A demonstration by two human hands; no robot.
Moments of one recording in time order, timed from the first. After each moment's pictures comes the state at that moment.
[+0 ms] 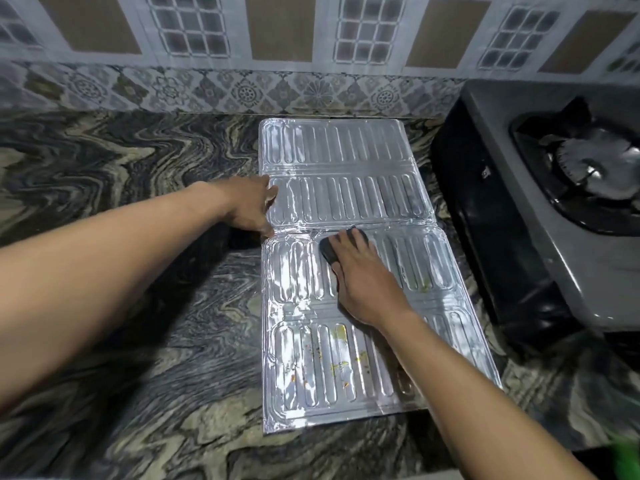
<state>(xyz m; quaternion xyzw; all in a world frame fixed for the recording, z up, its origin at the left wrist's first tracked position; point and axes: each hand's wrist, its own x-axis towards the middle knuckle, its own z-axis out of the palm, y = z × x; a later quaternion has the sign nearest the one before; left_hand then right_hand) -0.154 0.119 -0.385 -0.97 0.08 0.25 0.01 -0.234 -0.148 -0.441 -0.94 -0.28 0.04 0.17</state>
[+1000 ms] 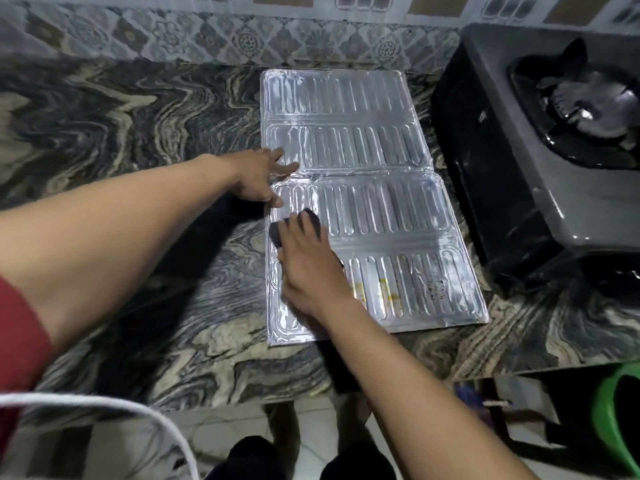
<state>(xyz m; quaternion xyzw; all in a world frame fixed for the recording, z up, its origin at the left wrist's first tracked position) -0.201 0.096 -0.397 -0.96 0.11 0.26 -0.01 -0.329 -0.089 -0.437 -0.94 -0.32 0.04 0.13</state>
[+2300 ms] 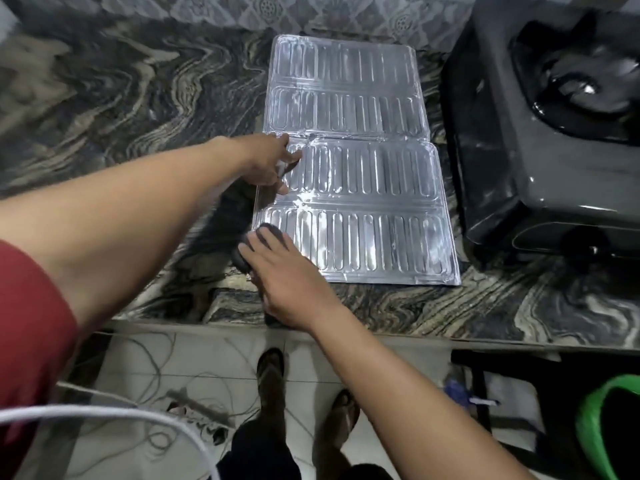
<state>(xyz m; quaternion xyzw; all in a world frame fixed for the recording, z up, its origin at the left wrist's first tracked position) -0.262 0.042 -0.394 -0.97 0.04 0.24 0.00 -0.405 -0.140 -0.440 -0.85 -0.50 0.08 0.13</state>
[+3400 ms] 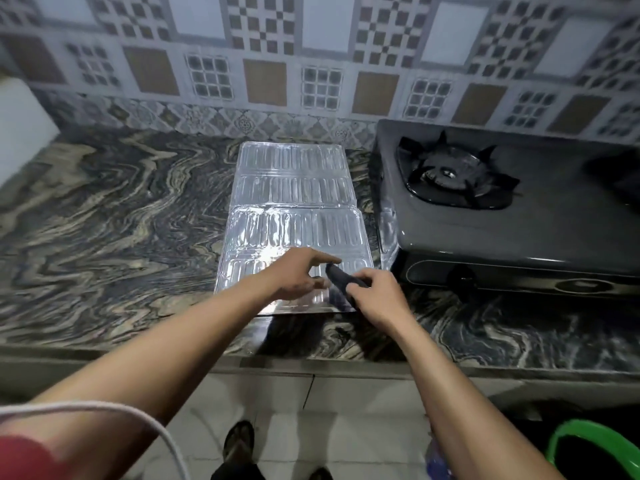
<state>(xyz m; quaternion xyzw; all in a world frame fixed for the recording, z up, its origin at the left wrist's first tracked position) -0.357 -0.143 -0.358 -0.92 0.06 0.11 -0.36 -0.347 -0.337 -0.362 -0.89 -0.06 0.14 0.43</state>
